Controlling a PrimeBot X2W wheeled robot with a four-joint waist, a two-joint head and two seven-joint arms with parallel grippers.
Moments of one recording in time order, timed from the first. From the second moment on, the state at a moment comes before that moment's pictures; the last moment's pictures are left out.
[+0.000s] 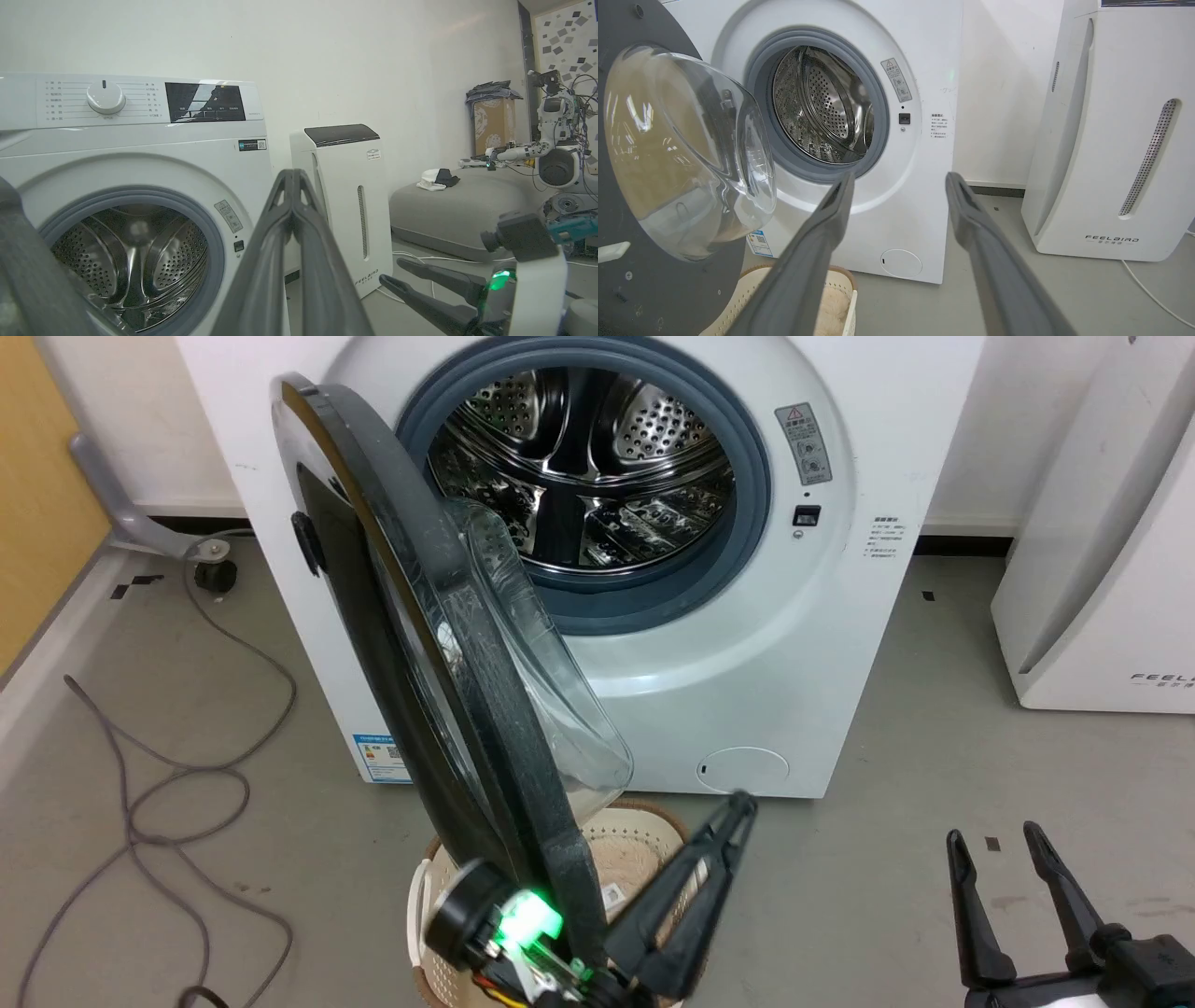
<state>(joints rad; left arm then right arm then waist) -0.04 0.05 -0.58 -0.32 0.00 -0.02 -0.26 0.12 -0.05 -0.06 -0.01 0.08 0.13 -0.26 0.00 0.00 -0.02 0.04</state>
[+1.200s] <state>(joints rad) 0.08 0.04 -0.49 -0.03 -0.12 0.04 -0.26 0.12 -0.05 -0.04 0.02 0.10 0.13 -0.26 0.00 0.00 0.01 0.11</state>
